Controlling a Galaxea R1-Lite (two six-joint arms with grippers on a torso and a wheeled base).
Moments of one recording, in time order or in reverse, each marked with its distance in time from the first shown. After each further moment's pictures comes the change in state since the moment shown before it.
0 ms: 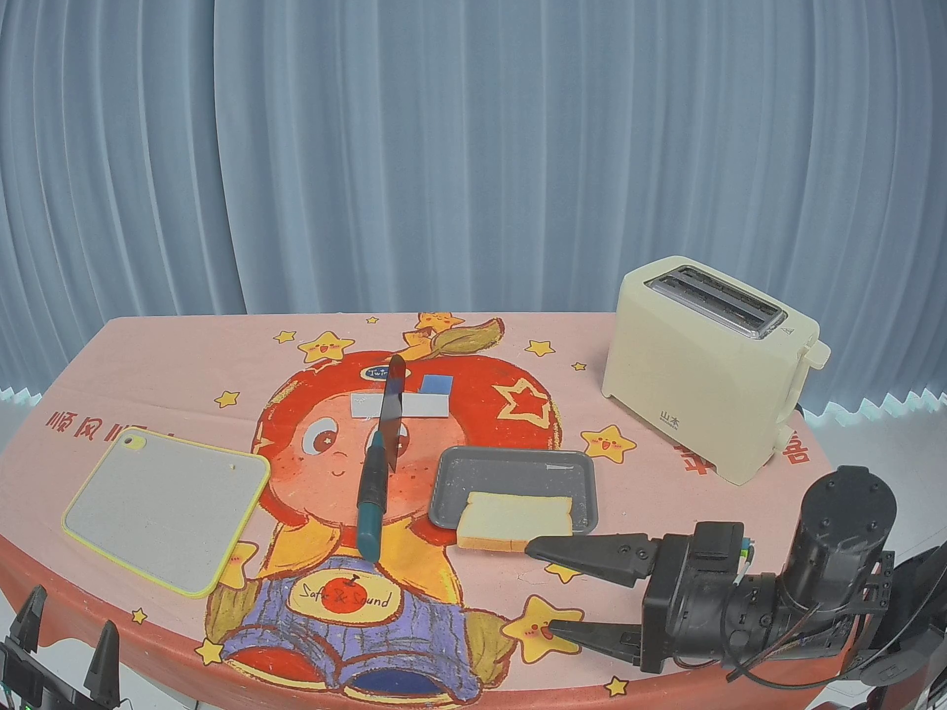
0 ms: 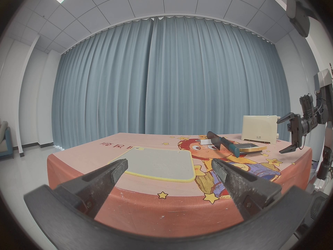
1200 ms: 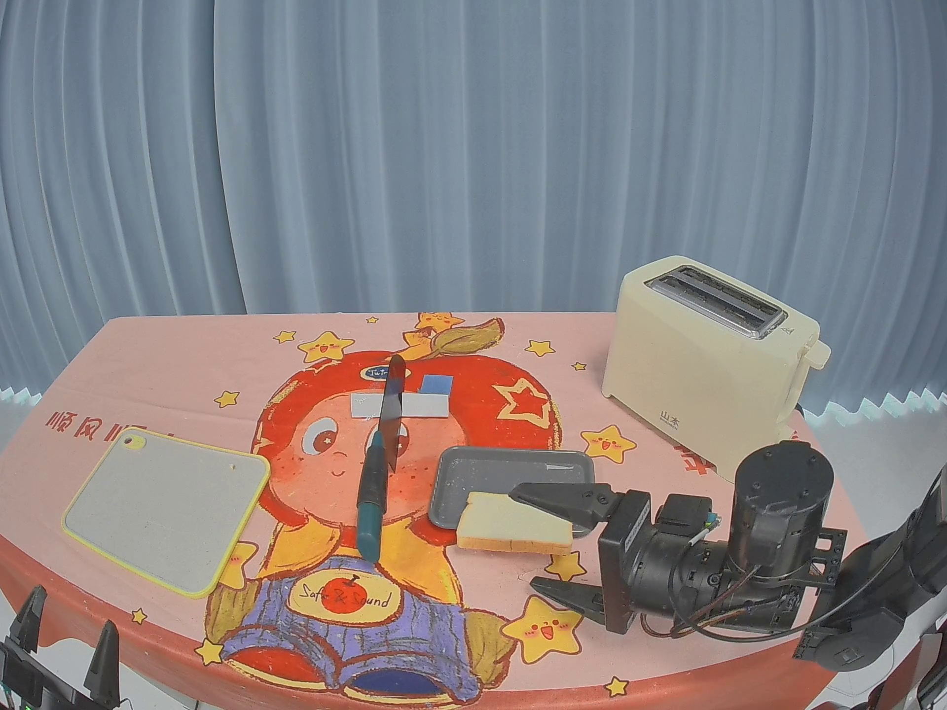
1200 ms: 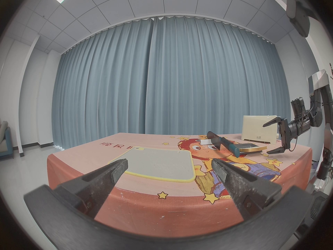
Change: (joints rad) left arm 0.000 0.000 0.000 0.000 0.000 0.000; right arm -0.059 0.140 -0.121 -0.001 -0.060 0.061
